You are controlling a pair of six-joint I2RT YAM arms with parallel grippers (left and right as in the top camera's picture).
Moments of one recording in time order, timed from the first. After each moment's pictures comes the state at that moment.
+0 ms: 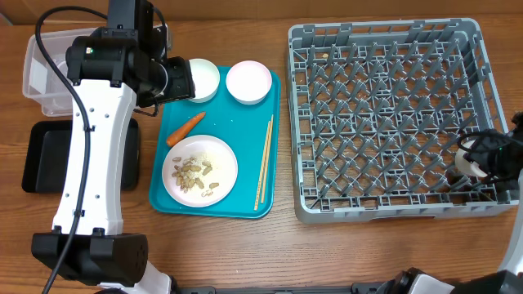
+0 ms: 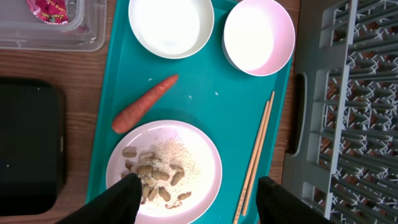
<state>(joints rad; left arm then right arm) -0.08 1.75 1.95 -1.36 0.13 -0.26 -0.53 1.40 1.25 -1.11 0.01 0.17</state>
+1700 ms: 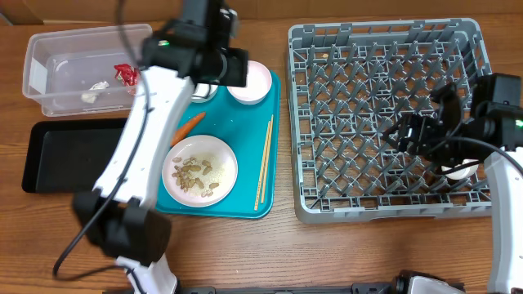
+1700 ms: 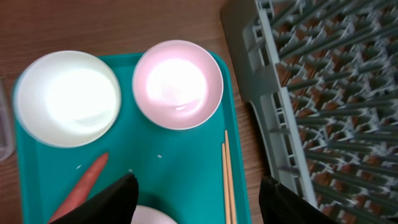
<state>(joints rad) -0.30 1.92 1.95 -1.06 0.10 -0.16 -0.20 1.37 1.32 -1.24 -0.47 0.03</state>
